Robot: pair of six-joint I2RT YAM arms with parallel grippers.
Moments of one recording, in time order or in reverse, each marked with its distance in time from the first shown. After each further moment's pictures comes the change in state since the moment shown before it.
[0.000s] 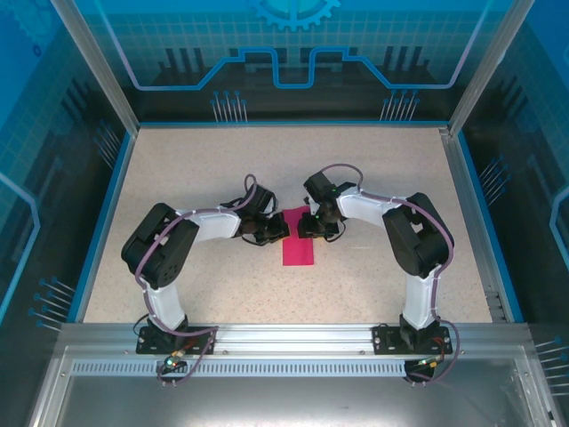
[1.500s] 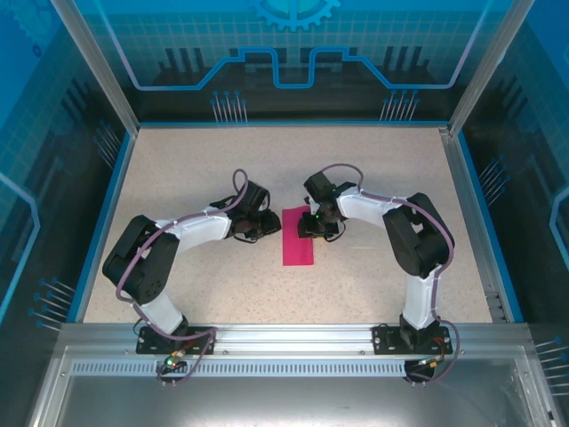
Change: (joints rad) left arm 0.001 -0.151 -0.015 -0.132 -0.229 0.019; right arm 0.000 -0.005 0.001 -0.001 -0.001 0.016
